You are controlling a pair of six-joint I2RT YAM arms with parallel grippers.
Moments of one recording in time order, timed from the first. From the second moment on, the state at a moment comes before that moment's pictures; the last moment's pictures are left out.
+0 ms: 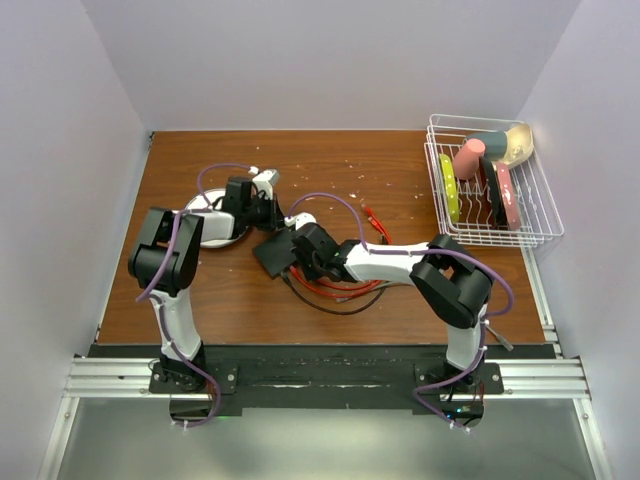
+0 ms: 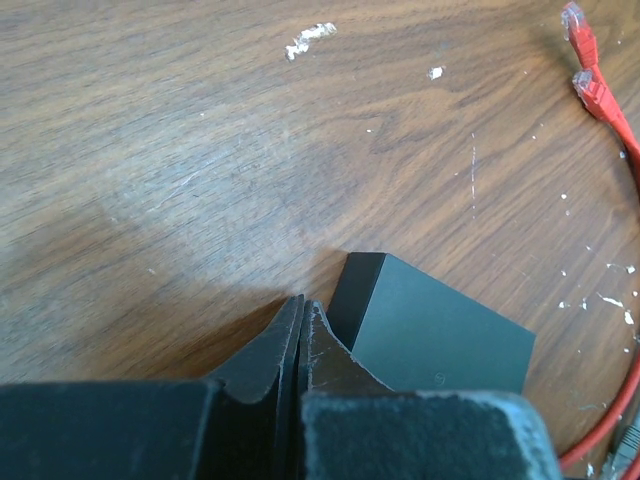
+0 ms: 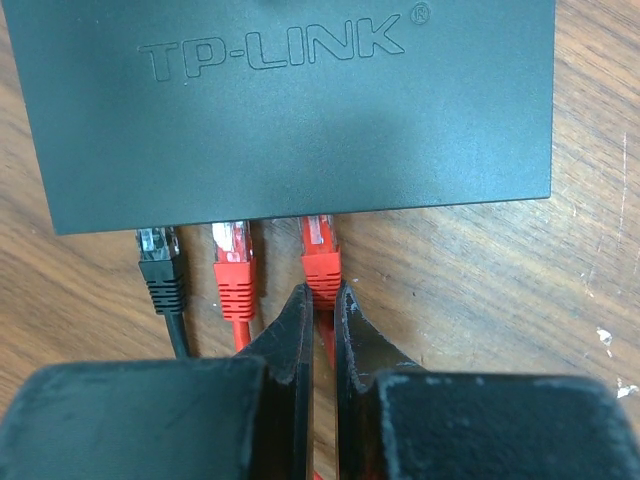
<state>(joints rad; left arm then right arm) -0.24 1.96 1.02 0.19 0.54 -0.20 0.94 1.91 1.16 -0.13 0.20 0.36</state>
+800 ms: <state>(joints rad) -0.27 1.93 0.95 0.30 0.44 -0.20 0.94 1.93 1.19 -0.12 0.21 0.40</state>
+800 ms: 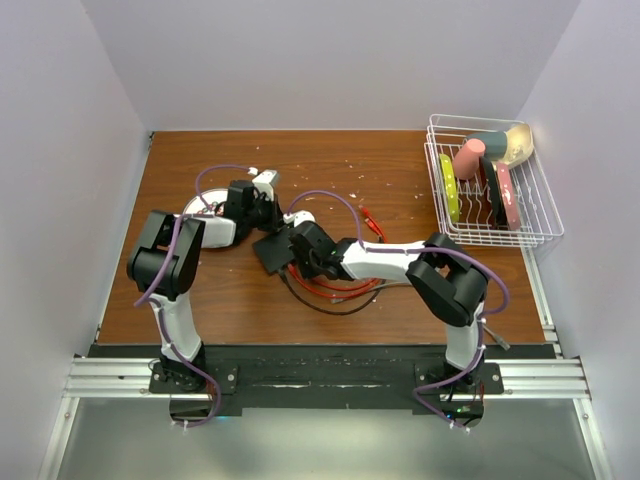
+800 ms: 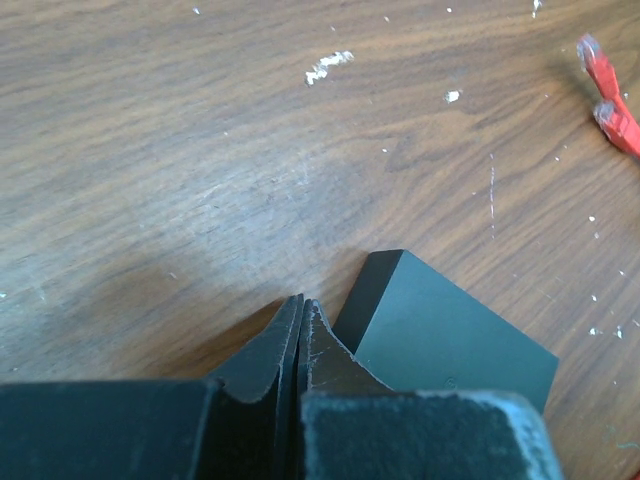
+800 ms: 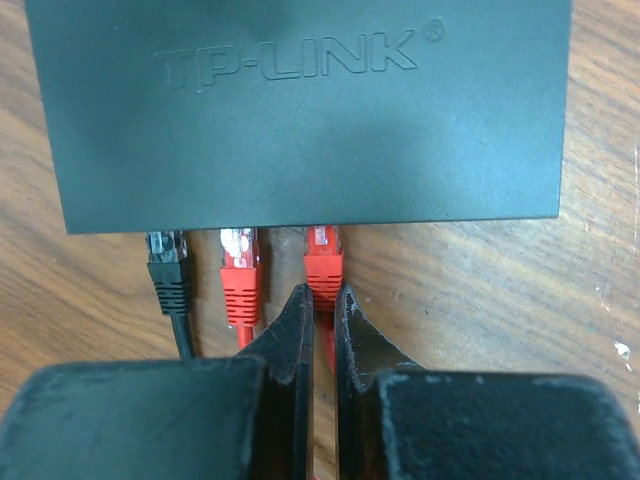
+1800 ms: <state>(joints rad) -0.18 1.86 0.94 0.12 0.48 -0.34 0.90 1.70 1.03 -0.03 0.30 0.43</state>
